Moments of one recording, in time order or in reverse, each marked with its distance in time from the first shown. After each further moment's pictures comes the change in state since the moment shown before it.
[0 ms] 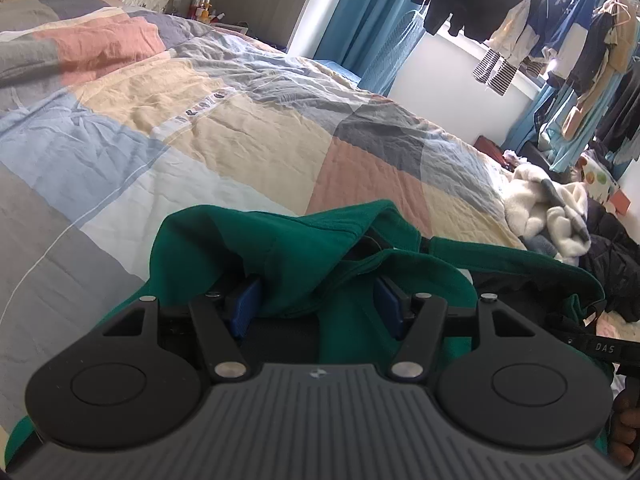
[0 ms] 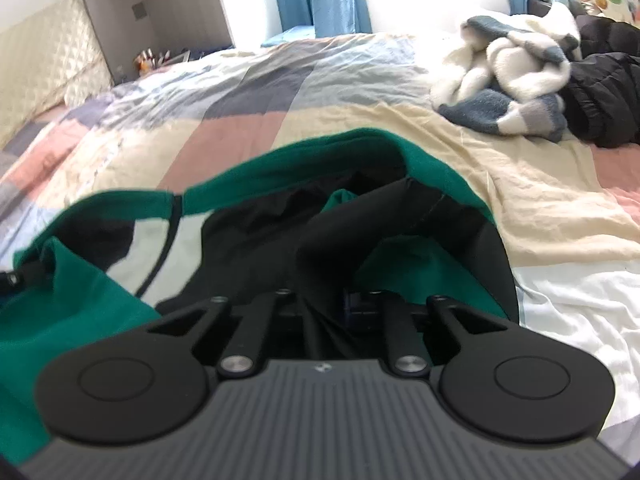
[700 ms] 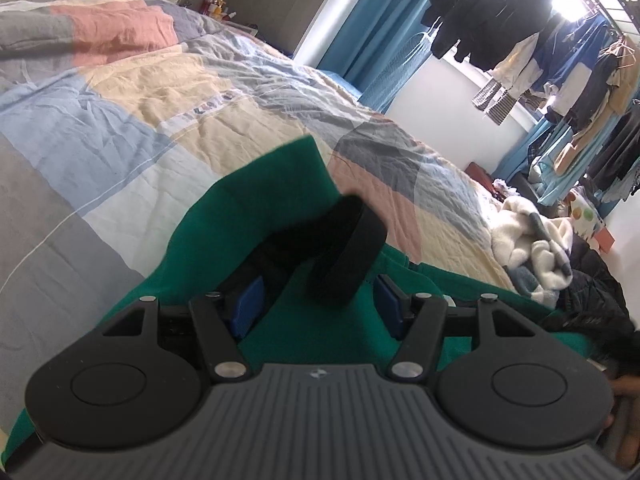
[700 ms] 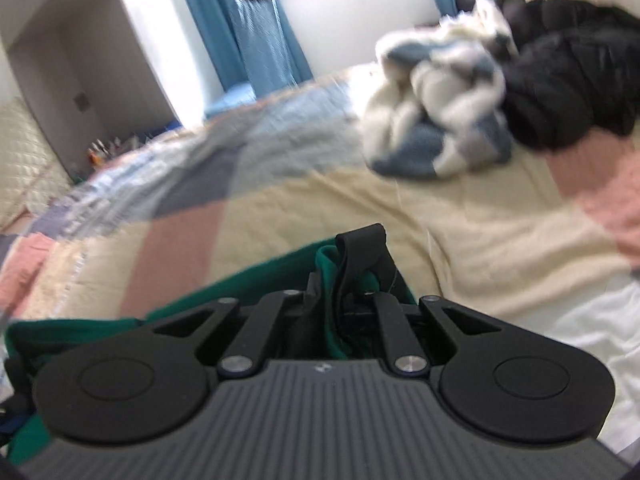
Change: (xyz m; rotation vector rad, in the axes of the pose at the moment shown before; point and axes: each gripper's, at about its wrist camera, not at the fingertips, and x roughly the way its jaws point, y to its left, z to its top) left arm -0.007 0.016 0.002 -0.104 -0.025 -0.044; right arm 0.023 -0.059 0.040 0.233 -0.115 -0.067
